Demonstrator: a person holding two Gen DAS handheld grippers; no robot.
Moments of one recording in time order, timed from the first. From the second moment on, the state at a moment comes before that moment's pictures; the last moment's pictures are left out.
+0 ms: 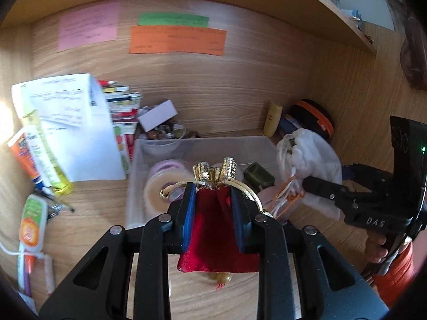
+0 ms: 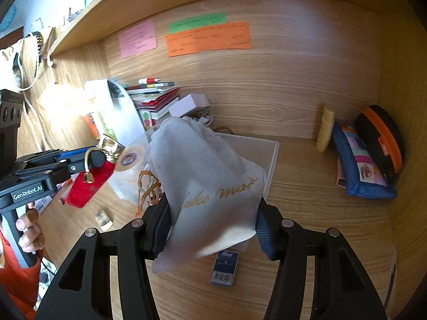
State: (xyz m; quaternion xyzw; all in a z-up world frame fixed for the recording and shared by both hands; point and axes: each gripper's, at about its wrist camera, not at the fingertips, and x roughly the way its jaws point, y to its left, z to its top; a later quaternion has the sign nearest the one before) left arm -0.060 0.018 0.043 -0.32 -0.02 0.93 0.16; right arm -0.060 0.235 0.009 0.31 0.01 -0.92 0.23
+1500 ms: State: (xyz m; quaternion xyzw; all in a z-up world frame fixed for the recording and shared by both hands) left arm -0.144 0.042 0.027 -0.36 -0.01 0.92 0.17; right arm -0.129 0.206 -0.024 0.37 0.05 -0.90 0.21
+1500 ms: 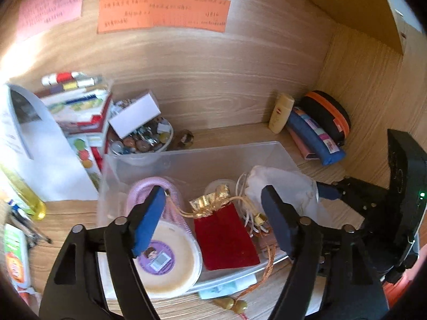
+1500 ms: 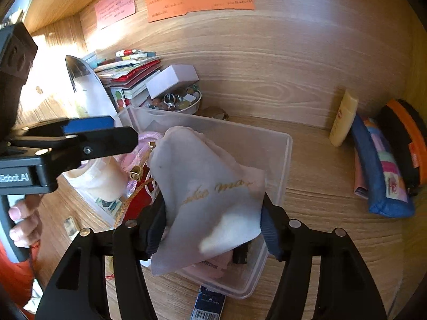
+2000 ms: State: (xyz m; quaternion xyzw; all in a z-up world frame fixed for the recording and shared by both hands) left arm -0.091 0.016 0.053 -0.31 -0.01 0.94 0.13; right arm -0.071 0.192 0.016 0.30 0.11 -0.93 0.17
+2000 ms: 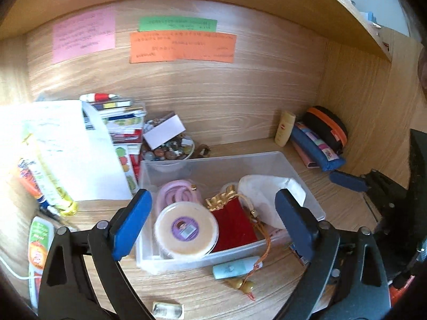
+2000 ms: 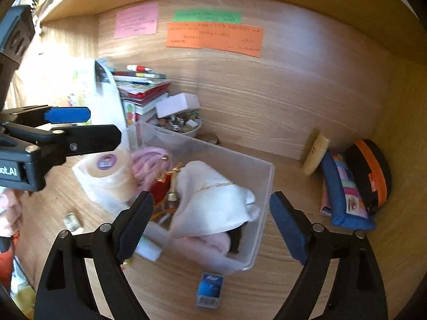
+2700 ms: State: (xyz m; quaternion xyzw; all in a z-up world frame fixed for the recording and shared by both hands) left arm -0.054 -0.024 0.014 -0.35 0.00 0.93 0.06; right arm -0.024 0.188 -0.005 0.31 0.12 -0.93 0.17
